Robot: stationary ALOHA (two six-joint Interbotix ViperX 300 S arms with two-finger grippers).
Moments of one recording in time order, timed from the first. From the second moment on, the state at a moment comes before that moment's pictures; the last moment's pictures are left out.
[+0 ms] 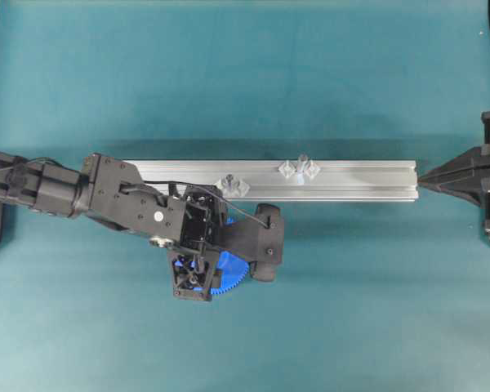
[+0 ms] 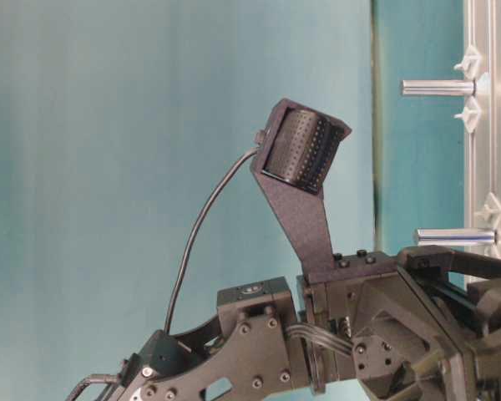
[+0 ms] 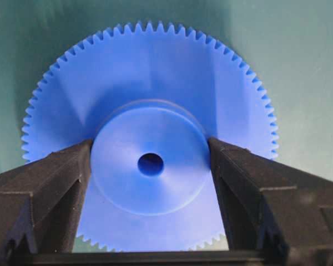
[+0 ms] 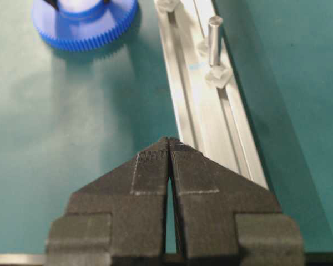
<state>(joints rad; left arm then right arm) -0.13 0.27 0.32 0.02 0.69 -0.04 -0.08 -1.10 1.34 0.04 0.23 0.11</state>
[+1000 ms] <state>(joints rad) -0.13 0.27 0.25 0.02 0.78 -0.03 -0.08 -1.11 1.34 0.04 0.23 0.11</state>
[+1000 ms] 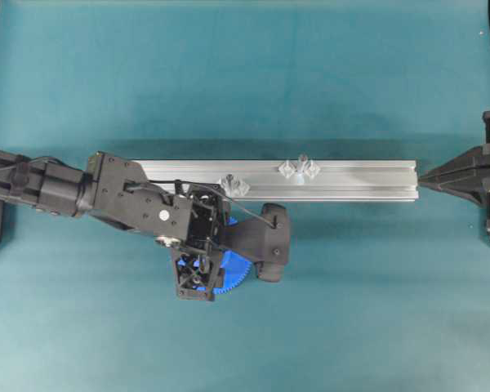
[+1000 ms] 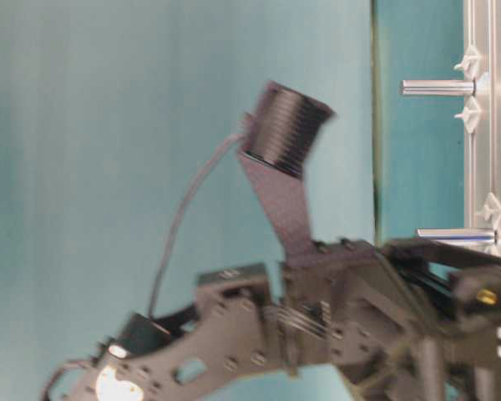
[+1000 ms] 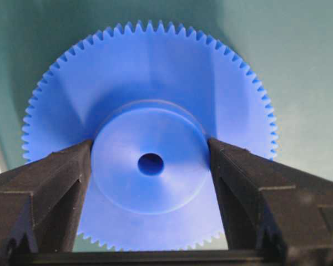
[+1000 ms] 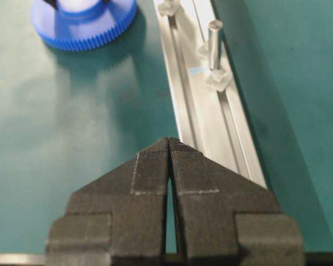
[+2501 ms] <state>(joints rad) -0.04 0.27 -0.25 0.02 1.16 0.20 -0.08 -1.11 1.34 0.04 0.23 0.11</state>
